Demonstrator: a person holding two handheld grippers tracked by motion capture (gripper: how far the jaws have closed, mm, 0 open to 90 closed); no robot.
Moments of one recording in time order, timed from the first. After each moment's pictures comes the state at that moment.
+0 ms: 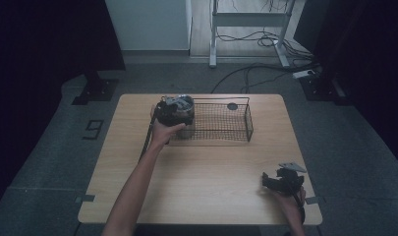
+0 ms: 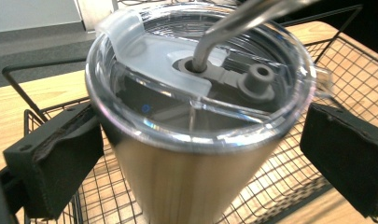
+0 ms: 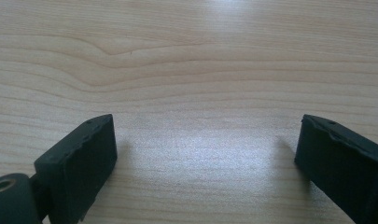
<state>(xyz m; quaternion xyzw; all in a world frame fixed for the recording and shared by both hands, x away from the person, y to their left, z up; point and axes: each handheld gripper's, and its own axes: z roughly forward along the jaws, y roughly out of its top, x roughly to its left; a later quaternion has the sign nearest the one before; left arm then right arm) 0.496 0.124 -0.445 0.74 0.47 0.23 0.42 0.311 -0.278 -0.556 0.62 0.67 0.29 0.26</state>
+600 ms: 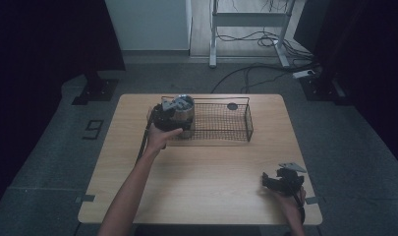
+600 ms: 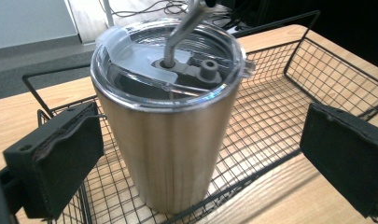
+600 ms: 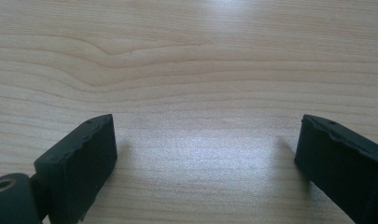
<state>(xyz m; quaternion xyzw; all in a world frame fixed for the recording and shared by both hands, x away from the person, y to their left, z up) 0.461 0.128 -0.428 0.75 0.44 0.24 0.43 0.311 -0.278 -0.556 0.62 0.67 0.29 0.26</state>
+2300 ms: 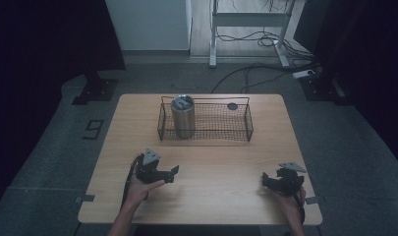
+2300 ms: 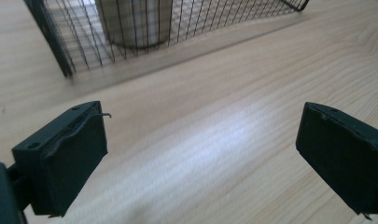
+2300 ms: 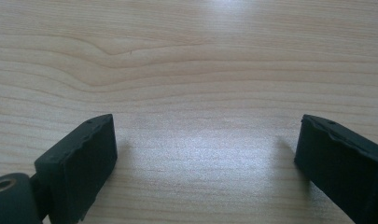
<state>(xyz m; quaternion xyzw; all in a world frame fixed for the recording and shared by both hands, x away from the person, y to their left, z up) 0.324 0.181 -0.500 0.78 0.44 0.18 0.41 0.311 -0.278 -0.556 0.63 0.67 0.29 0.26</state>
